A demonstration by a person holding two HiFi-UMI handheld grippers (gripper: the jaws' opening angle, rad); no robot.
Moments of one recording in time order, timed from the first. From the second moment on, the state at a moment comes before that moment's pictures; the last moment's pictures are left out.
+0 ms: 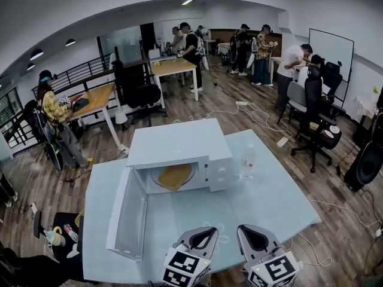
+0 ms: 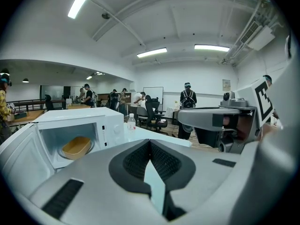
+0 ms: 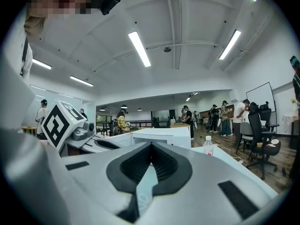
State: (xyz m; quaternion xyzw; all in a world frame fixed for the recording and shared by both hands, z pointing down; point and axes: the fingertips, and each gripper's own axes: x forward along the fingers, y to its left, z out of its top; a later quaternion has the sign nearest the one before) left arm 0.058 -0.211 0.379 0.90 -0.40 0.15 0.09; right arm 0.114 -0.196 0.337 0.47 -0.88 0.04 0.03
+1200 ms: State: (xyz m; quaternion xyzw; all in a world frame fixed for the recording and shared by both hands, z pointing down) left arm -0.046 -0.363 0.427 0.87 -0.46 0.15 0.13; right arm -0.019 -0.349 0.403 0.37 -0.92 0.11 0.12
